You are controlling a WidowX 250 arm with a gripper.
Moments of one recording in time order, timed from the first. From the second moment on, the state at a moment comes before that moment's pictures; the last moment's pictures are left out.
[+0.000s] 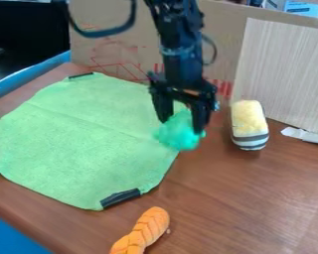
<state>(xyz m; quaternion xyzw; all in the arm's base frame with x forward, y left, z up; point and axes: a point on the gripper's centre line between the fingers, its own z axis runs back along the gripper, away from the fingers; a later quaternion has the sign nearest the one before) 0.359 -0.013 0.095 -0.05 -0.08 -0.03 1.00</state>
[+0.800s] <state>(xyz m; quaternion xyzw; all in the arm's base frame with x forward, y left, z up) 0.307 0.051 0.098 -0.08 -0.09 -0.01 0.99</state>
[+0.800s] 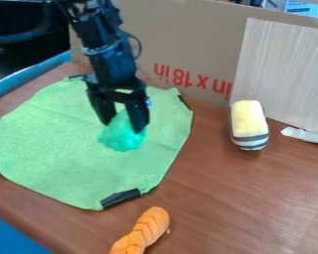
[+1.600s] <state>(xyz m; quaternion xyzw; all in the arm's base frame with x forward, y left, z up) 0.284 0.072 0.076 -0.05 -0.07 -0.03 1.00</state>
